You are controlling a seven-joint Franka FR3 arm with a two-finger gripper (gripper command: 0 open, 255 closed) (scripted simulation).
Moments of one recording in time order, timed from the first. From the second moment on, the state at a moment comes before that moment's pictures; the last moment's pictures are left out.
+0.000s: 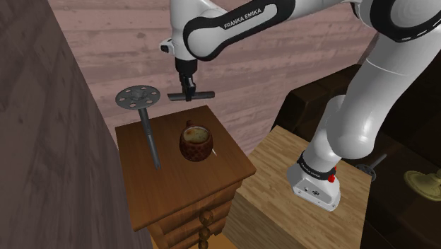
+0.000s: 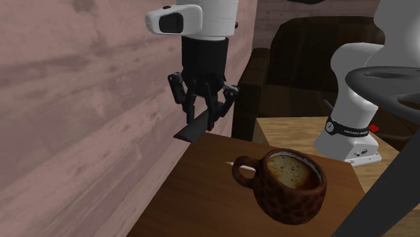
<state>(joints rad) 0.32 0.00 0.06 -2.08 -0.08 2.14 -0.70</state>
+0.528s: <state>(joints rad) 0.32 -0.03 0.06 -2.01 -0.07 2.04 -0.71</state>
